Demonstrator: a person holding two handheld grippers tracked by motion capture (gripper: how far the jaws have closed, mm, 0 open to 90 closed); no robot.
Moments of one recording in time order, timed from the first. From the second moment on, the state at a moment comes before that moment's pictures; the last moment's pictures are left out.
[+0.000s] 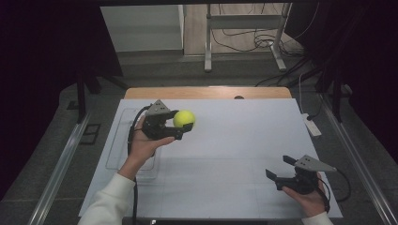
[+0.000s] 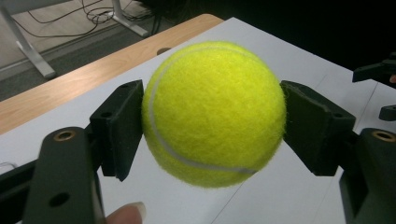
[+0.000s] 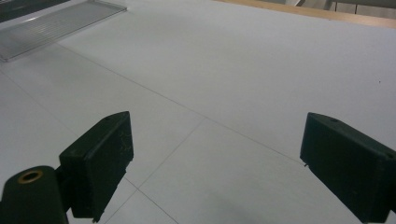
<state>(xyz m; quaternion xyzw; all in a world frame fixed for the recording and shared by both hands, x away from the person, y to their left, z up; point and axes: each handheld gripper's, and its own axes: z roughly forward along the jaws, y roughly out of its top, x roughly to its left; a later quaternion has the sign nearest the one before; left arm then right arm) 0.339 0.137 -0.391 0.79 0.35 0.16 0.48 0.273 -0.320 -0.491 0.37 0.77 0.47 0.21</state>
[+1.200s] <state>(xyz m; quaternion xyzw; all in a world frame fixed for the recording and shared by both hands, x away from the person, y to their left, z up) 0.339 0.171 -0.388 0.76 0.39 0.18 0.49 0.274 -0.318 -0.492 0.37 0.77 0.47 0.20</state>
